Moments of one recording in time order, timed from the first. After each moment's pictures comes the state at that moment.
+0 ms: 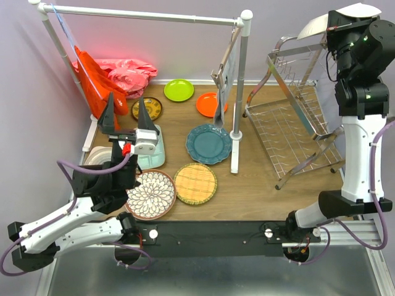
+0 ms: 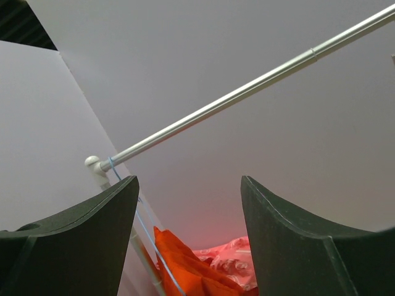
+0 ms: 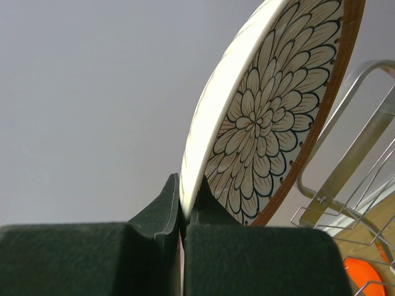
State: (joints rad) left arm -1.08 0.72 0.89 0.71 -0.66 1.24; right arm 0.08 1.49 2.15 -0.47 0.32 1.02
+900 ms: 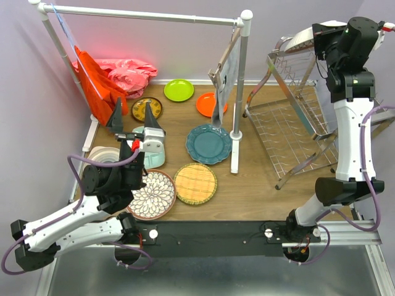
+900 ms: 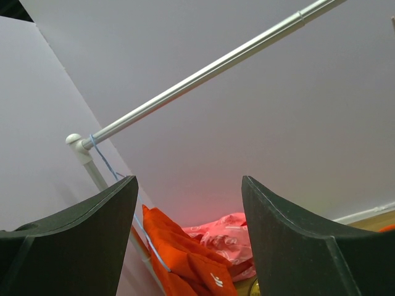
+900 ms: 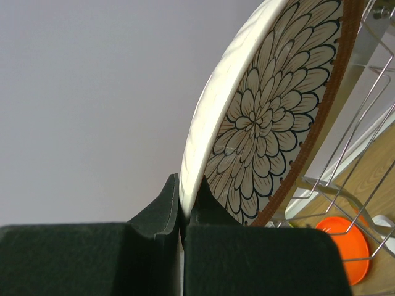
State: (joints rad) left arm -1.08 0.73 0.83 0.71 -0.73 1.18; right arm 0.02 1.62 2.15 -0.56 0.23 1.14
